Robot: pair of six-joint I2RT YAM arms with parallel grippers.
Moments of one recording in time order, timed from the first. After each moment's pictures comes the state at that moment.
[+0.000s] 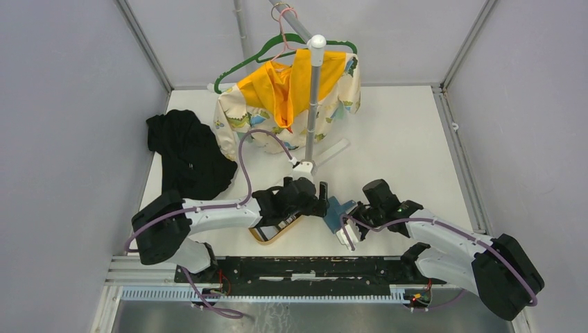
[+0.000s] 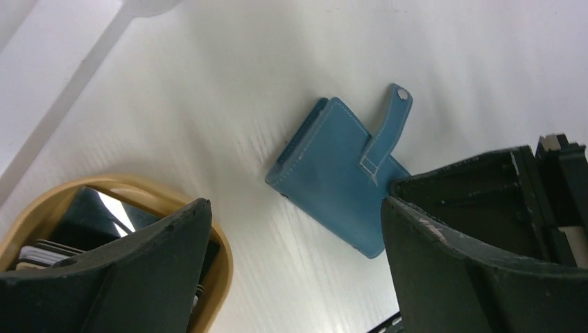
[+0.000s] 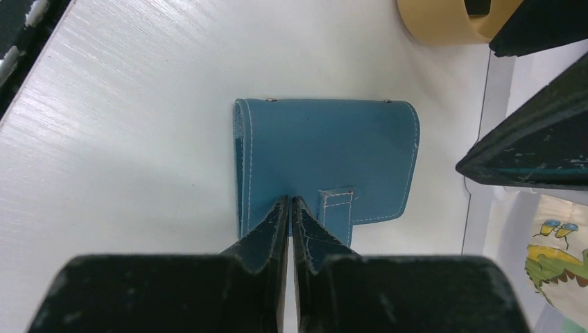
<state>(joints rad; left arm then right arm) -1.12 1.47 0.79 -0.05 -0.34 -0.74 0.63 1.04 0.36 -0.31 -0.58 -1.53</state>
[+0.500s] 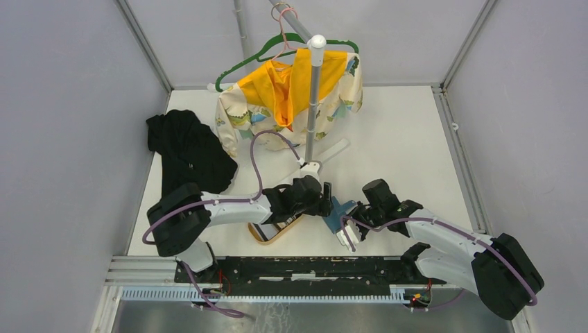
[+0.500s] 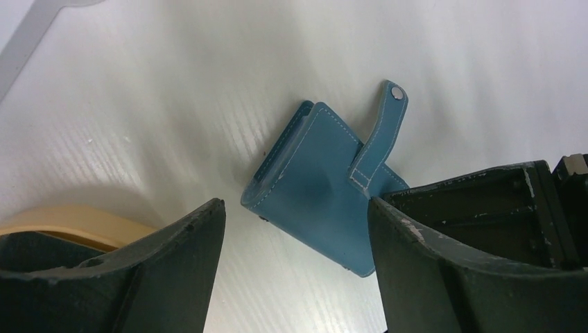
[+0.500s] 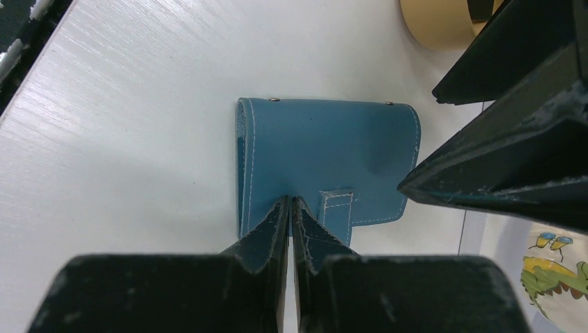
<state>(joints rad) -1.08 1.59 0.82 0.03 -0.23 -0.74 0.63 1.05 0.37 -0.32 -0.58 -1.56</state>
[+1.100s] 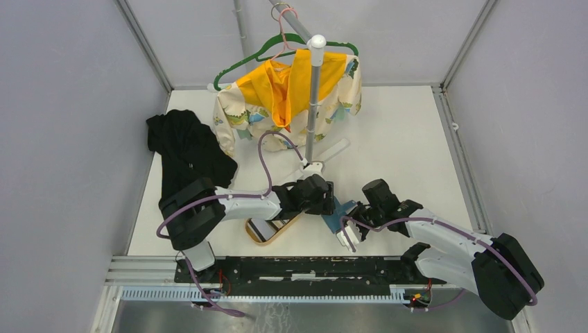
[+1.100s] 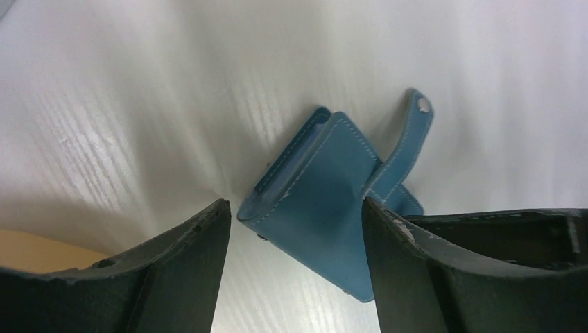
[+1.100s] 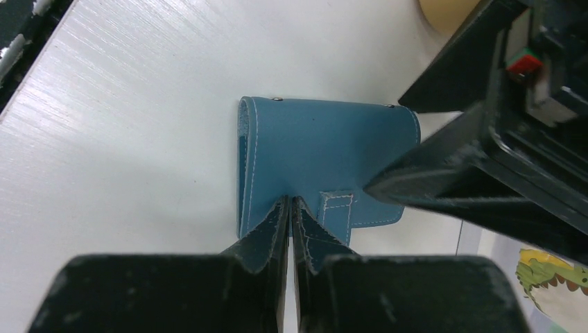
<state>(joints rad) -1.07 1.70 0.89 -0.01 -0.23 -0.82 0.63 1.05 0.37 -0.33 -0.57 -1.57</state>
